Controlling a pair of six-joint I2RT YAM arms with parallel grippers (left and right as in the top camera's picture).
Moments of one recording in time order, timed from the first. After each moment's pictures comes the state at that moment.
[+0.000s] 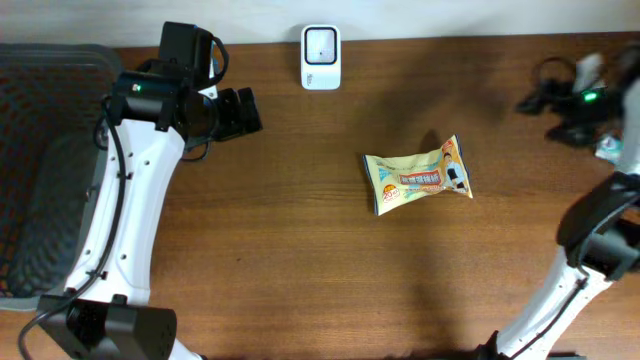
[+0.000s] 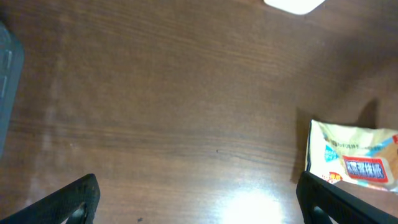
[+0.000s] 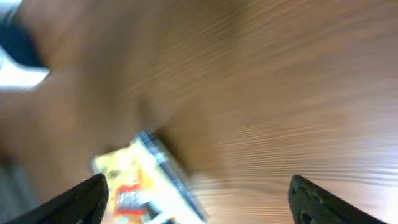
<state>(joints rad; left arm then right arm) -0.18 1.74 1.86 -1.25 0.04 -0.41 -0.46 2.26 2.17 -1.44 -0.55 -0.08</state>
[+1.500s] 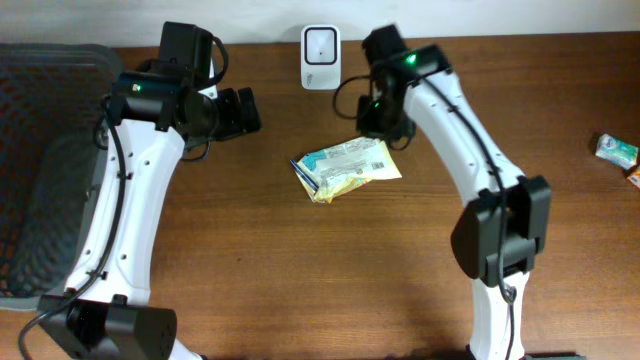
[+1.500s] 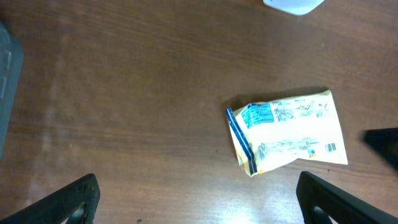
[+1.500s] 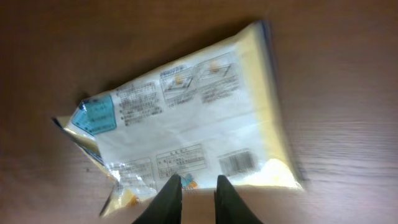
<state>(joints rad) -0.18 1.74 1.86 -1.24 0.04 -0.41 0.34 2.18 2.05 -1.24 -0.08 0.45</state>
